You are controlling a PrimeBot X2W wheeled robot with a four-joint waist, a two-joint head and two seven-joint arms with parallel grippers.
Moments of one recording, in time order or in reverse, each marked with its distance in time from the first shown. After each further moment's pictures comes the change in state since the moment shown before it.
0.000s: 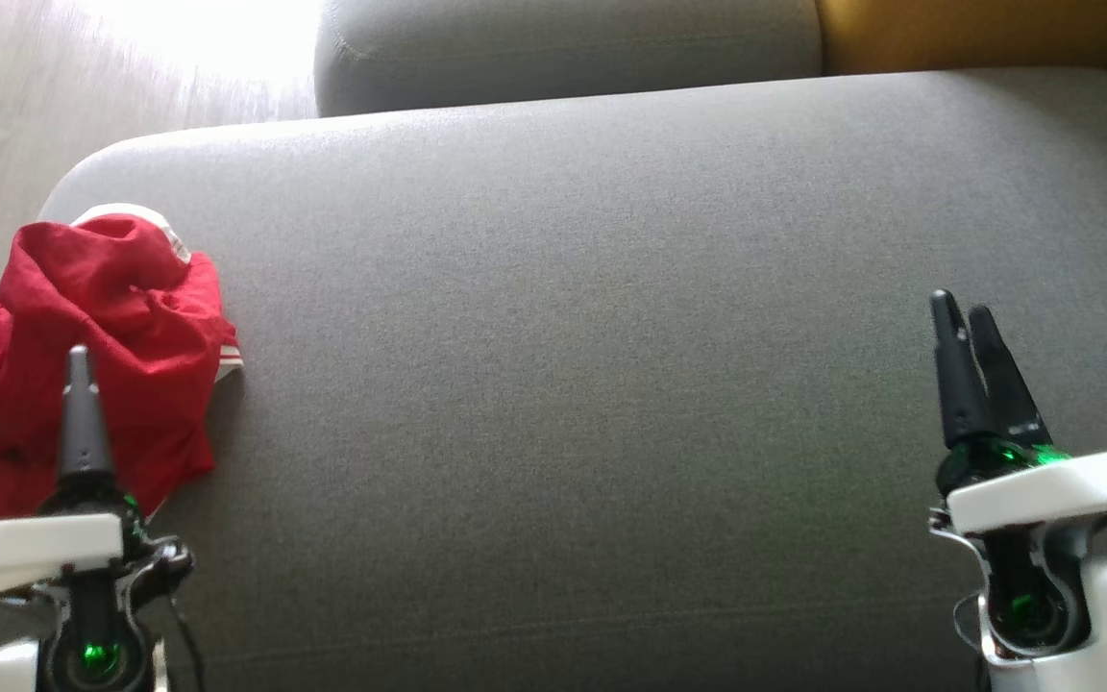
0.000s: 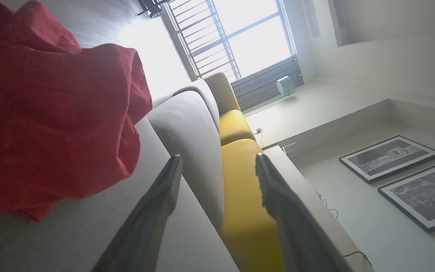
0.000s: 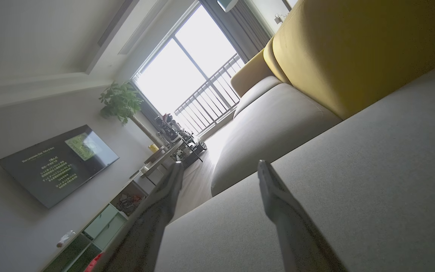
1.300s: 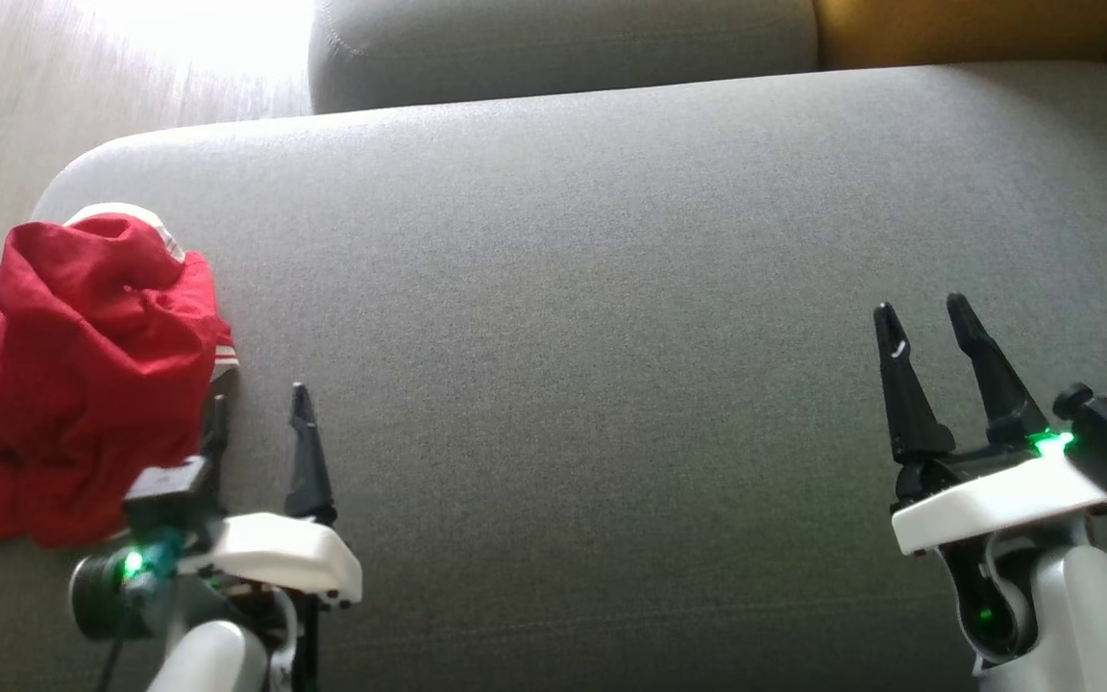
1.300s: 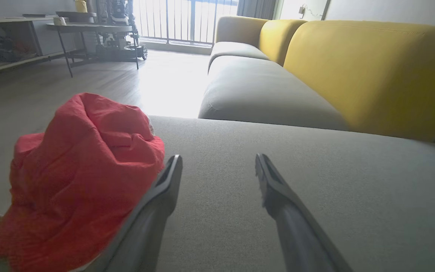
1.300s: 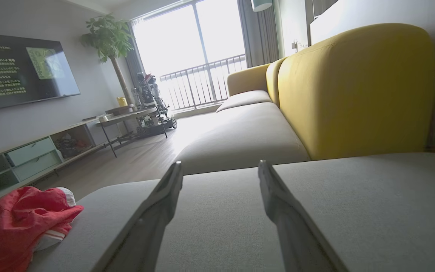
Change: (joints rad) left arm -0.005 0.196 -0.525 0.005 0.797 0.410 -0.105; right arm -0.002 -0.002 0.040 -0.016 -0.508 0.000 -0.106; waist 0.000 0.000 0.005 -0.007
